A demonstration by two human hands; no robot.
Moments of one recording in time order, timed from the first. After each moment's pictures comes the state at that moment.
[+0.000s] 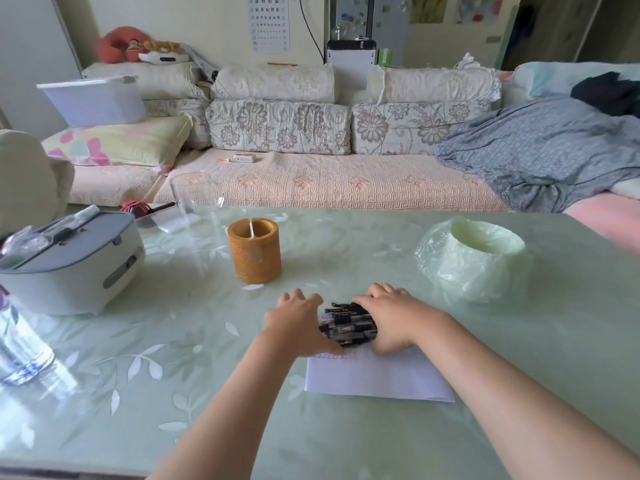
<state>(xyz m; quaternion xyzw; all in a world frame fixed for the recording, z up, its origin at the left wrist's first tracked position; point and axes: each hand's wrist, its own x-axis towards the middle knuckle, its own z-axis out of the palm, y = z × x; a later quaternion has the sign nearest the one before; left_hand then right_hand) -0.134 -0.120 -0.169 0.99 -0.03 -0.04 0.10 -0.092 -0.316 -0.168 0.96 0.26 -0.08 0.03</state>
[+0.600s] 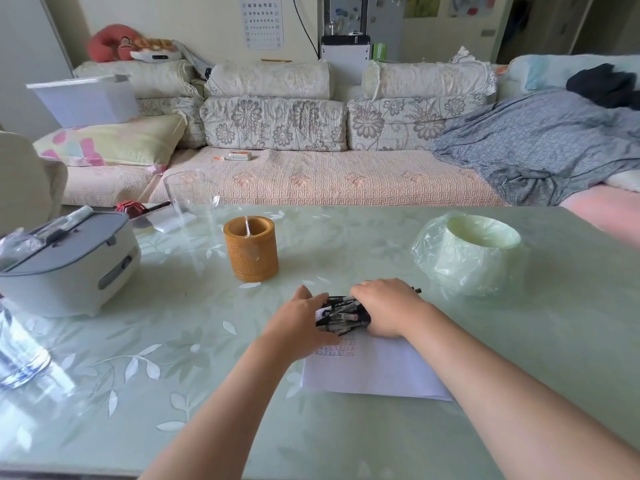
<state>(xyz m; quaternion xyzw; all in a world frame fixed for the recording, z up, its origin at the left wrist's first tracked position) -0.133 -0.120 -0.179 0.97 -0.08 0.00 0.21 -0.086 -0.306 -0.163 0.96 0.28 0.02 0.08</state>
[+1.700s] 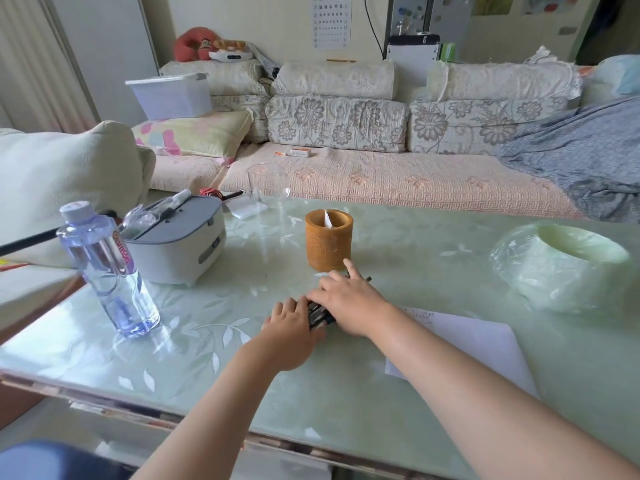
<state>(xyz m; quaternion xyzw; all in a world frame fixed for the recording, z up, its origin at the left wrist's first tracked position) -0.194 0.001 -0.183 0.99 0.04 -0.05 0.14 -0.110 -0.130 -0.169 0.88 0.44 0.10 0.12</state>
